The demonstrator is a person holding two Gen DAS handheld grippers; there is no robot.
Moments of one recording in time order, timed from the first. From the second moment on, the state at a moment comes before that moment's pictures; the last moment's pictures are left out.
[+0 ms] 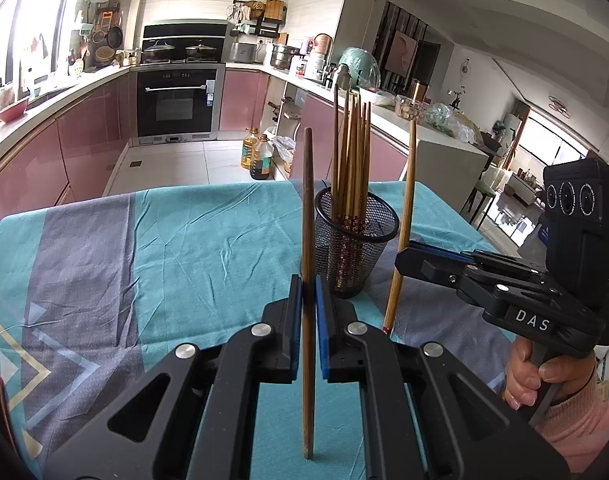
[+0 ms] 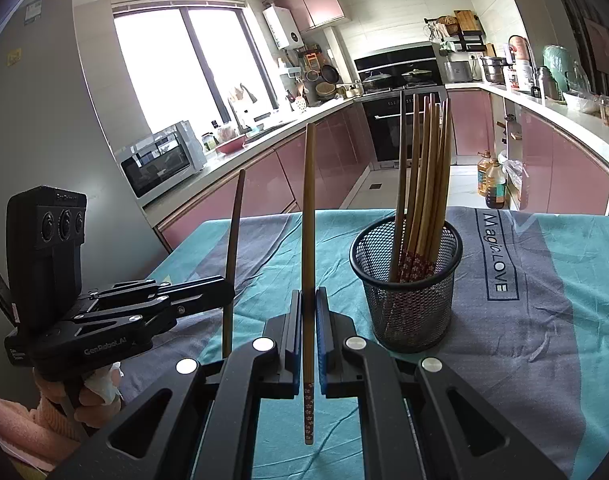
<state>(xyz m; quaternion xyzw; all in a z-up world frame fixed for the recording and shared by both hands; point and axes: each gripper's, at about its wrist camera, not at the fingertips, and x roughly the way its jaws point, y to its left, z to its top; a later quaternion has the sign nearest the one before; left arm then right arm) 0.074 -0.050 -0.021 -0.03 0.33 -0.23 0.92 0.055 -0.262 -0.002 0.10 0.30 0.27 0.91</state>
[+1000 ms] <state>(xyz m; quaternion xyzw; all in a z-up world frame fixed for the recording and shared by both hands) 0.076 -0.054 -0.015 -0.03 0.32 -0.23 0.92 0.053 -0.264 0.006 0.10 0.29 0.27 0.91</state>
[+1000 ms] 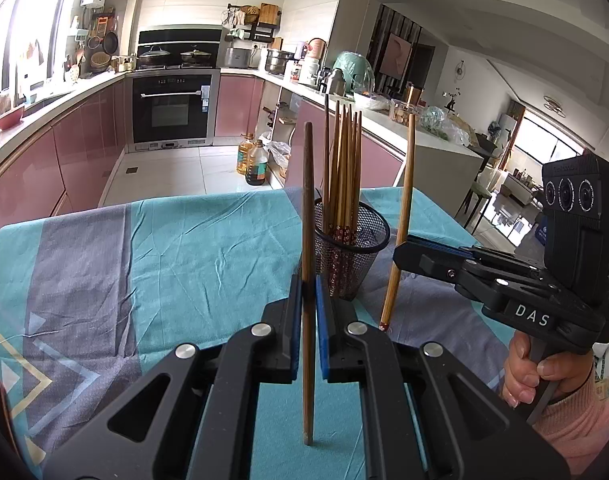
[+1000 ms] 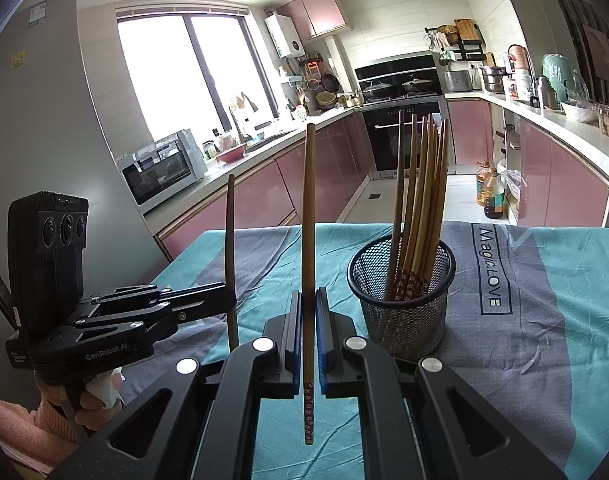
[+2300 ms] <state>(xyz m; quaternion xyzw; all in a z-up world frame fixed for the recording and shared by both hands) 0.082 -0.056 -0.003 -0.03 0.31 -0.24 0.92 0.056 -0.273 0.017 0.09 0.27 0.26 0.92</state>
